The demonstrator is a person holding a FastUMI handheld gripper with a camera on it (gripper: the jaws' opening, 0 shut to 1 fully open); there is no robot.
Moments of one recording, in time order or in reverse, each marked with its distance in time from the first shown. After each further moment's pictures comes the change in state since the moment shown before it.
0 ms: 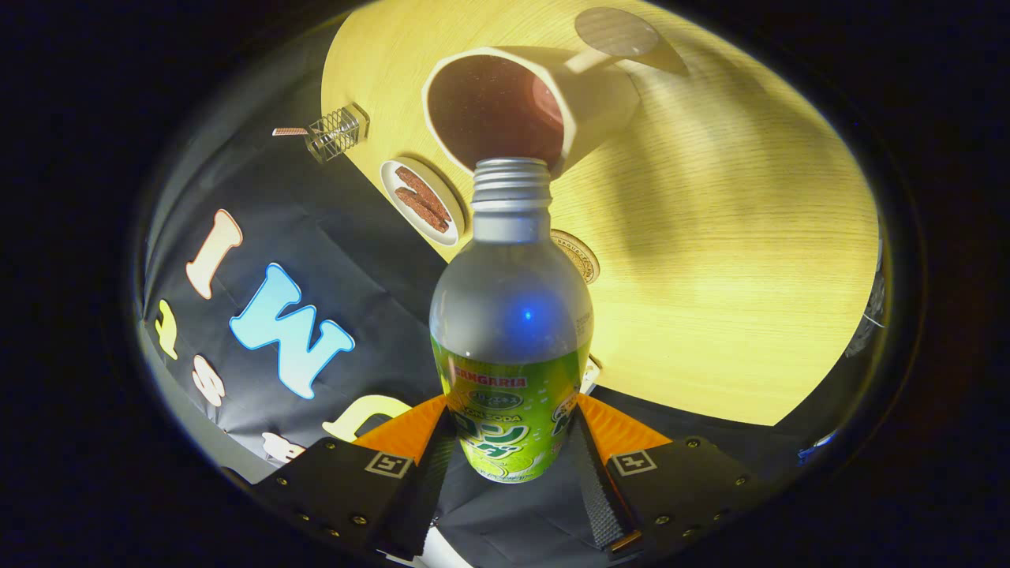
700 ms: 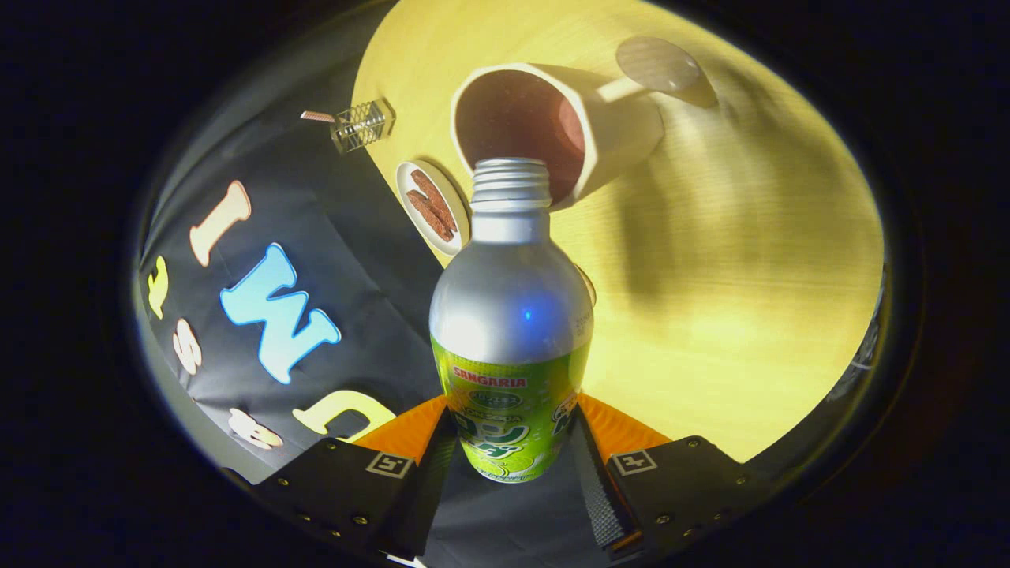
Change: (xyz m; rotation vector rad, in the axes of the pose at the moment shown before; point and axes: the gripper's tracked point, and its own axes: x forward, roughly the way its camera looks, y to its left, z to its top) arm 0.011 -0.022 0.017 -0.189 -0.094 -0.029
